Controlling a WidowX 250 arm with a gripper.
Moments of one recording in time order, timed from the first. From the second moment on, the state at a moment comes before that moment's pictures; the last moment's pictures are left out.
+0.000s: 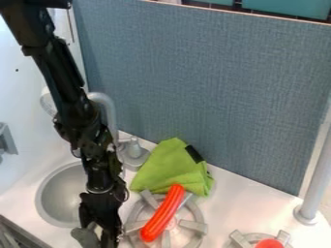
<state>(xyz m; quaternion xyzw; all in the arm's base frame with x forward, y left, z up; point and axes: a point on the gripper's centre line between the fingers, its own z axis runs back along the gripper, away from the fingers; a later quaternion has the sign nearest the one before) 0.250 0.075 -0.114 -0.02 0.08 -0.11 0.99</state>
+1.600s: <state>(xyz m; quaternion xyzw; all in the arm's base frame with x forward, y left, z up) 0.233 -0.107 -0.076 -0.01 0.04 -0.17 0.98</state>
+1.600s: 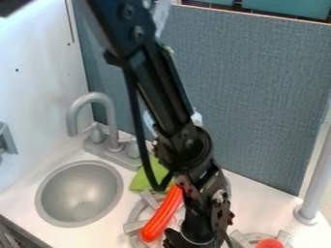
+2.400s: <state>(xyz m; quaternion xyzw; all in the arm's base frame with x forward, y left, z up) 0.256 -0.113 -0.112 0.00 0.03 -0.14 0.99</state>
